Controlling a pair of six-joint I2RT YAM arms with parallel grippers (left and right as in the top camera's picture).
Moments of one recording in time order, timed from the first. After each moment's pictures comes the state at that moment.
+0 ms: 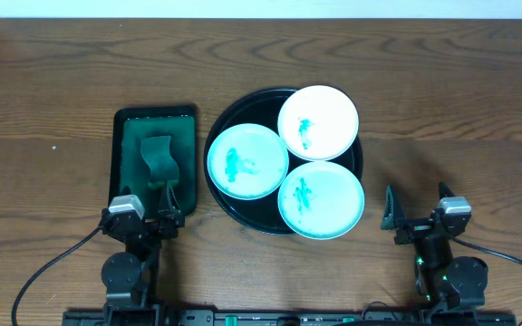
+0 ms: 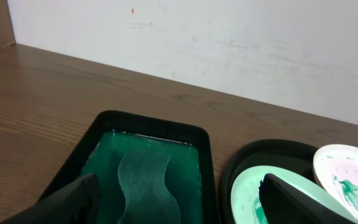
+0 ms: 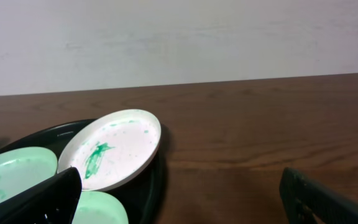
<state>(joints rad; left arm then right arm) 0.02 0.01 0.01 -0.11 -0.03 -0.23 0.06 0.01 0.01 -0.07 -0.06 0.15</state>
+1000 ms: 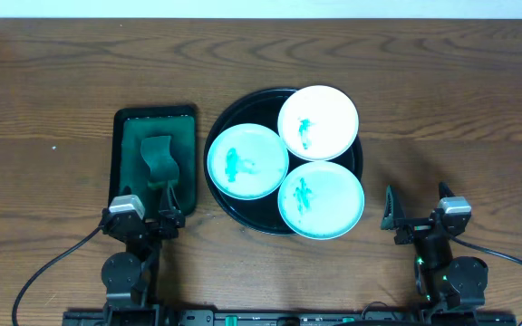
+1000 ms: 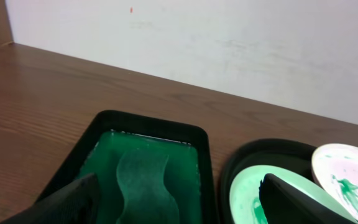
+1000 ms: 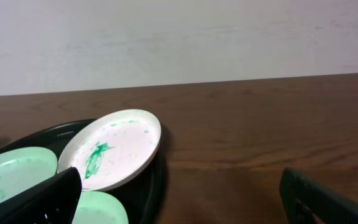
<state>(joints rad) 0.02 0.01 0.01 -0.11 -0.02 -0.23 0.06 0.01 0.01 -0.07 -0.06 0.15</state>
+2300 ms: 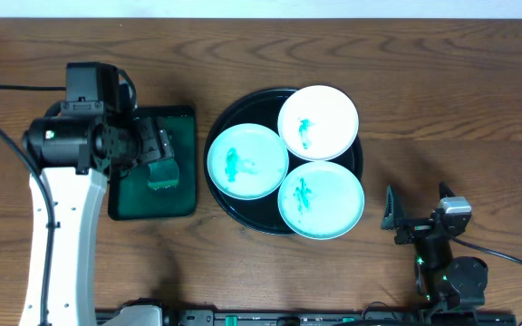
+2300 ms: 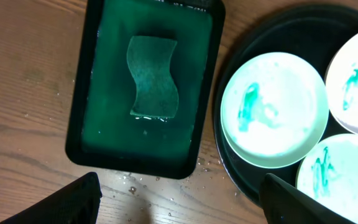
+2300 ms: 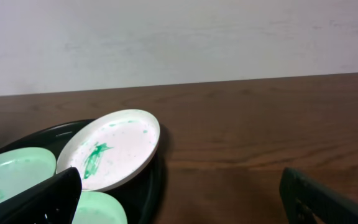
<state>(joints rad) 0.02 1.36 1.47 -1.29 0.04 -0.25 0.06 0.01 0.01 -0.07 -0.06 0.15</state>
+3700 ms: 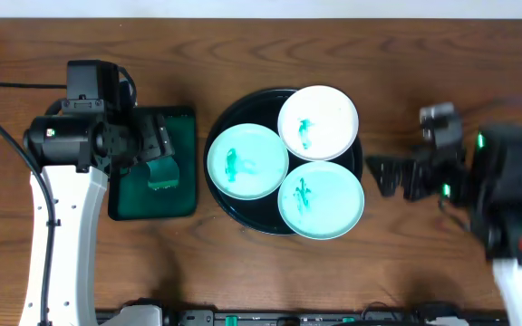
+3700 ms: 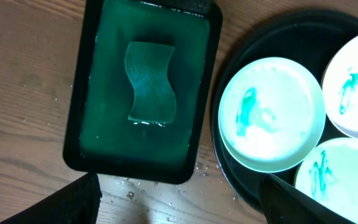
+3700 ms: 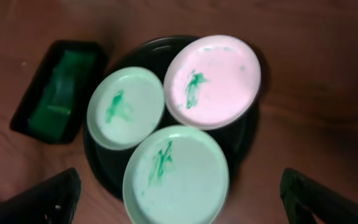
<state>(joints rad) 0.02 1.37 1.48 -1.27 0.04 -0.25 0.08 1.07 1.19 -0.93 -0.43 0.03</state>
